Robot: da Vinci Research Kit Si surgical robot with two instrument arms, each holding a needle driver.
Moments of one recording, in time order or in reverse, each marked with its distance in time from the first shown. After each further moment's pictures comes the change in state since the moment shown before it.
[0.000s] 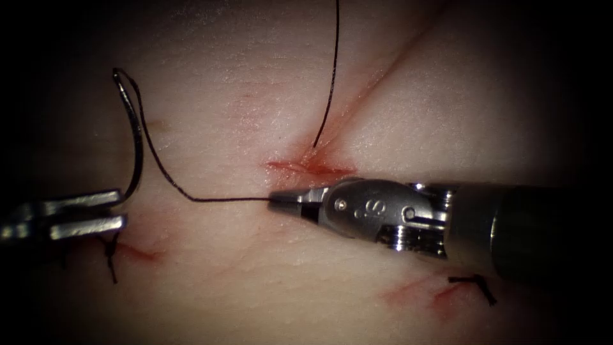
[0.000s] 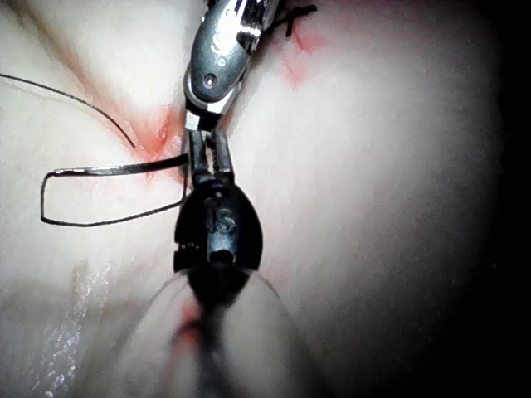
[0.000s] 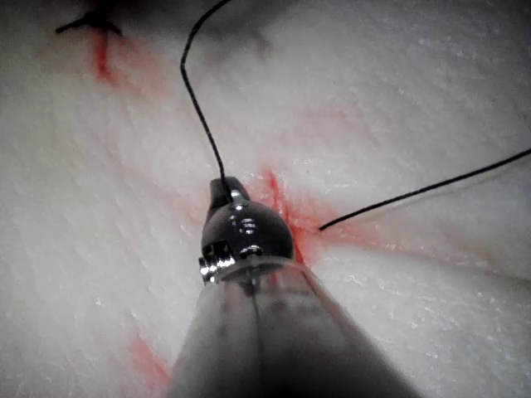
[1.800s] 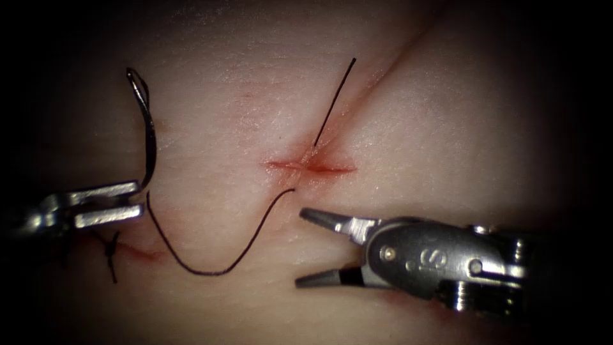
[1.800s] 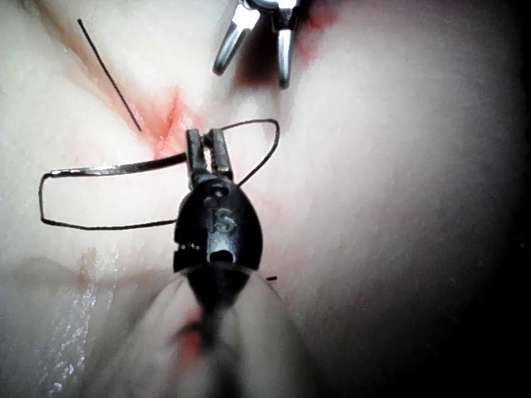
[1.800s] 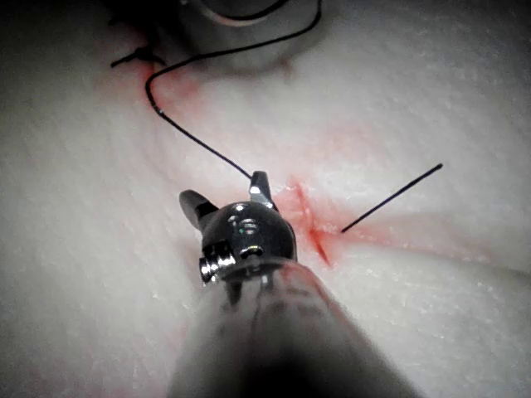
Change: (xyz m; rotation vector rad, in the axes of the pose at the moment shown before) right arm 0.006 -0.002 -0.008 -0.086 0.024 0.013; left arm -0.003 -0.001 0.001 -0.005 0.009 0.023
